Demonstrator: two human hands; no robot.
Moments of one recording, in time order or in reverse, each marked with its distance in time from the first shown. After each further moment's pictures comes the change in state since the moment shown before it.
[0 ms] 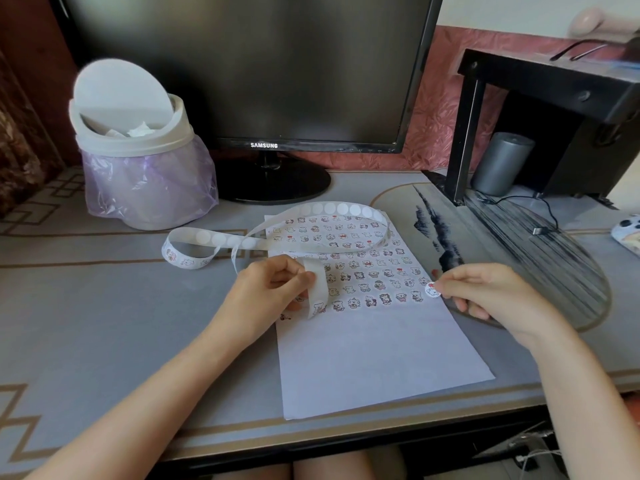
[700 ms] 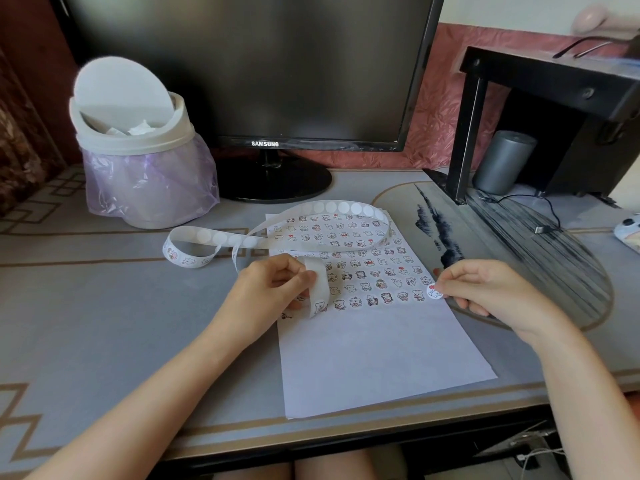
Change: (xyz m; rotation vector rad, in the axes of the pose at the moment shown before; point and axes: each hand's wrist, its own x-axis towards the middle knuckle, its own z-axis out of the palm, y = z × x) left_hand -0.001 0.002 0.000 -0.005 0.002 0.013; right_hand 0.003 -0.002 0.001 -0.059 -0.043 -0.017
